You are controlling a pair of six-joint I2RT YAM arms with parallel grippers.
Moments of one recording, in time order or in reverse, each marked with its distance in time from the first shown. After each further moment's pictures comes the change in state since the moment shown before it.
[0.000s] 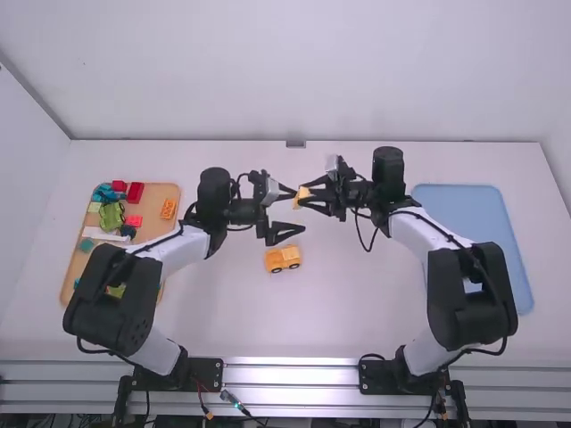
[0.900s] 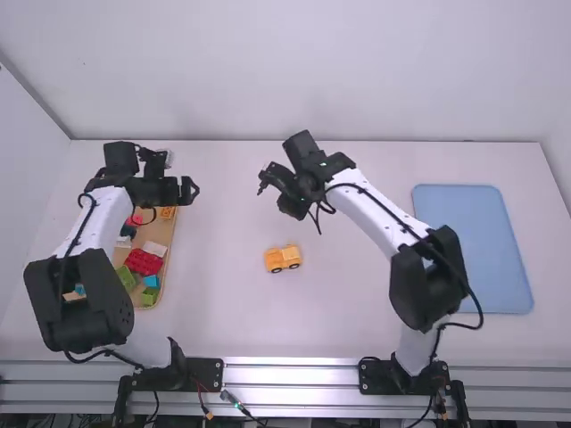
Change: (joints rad) left arm 0.551 0.000 0.410 -1.137 -0.710 0.019; right arm 0.395 0.236 0.665 -1.177 1.068 -0.271
